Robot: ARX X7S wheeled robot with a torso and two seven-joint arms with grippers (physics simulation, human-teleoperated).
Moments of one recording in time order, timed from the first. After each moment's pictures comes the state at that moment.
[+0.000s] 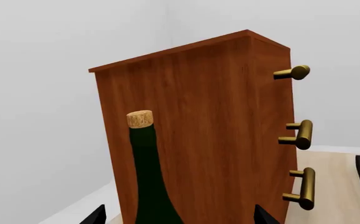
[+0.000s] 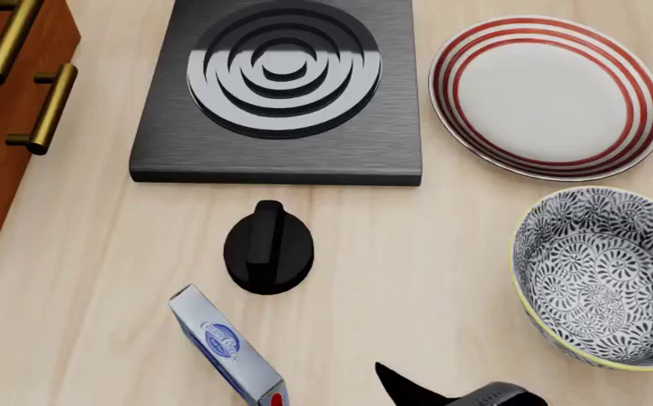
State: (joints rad) left arm 0.09 -0.33 -0.04 0.46 -0.09 -0.03 -0.66; right arm 0.09 0.56 -0.34 -0.69 0.63 0.54 0.16
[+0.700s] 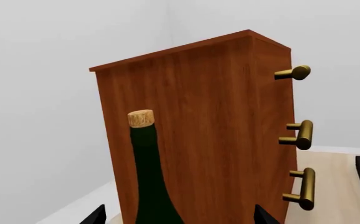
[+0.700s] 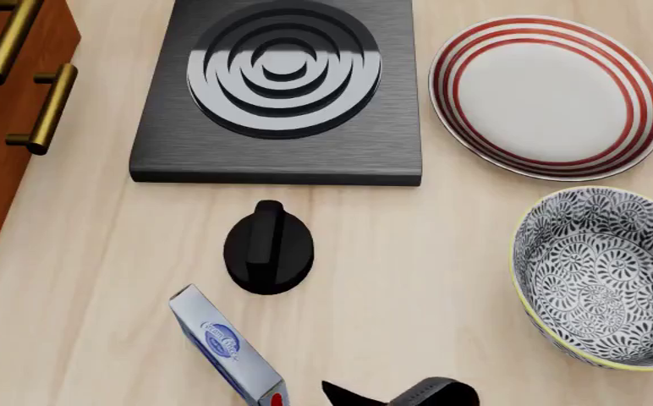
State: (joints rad) left arm 0.09 -0.34 -0.03 0.46 -0.10 -0.02 -0.67; right arm 0.18 0.54 -0.44 -0.65 0.64 0.62 0.11
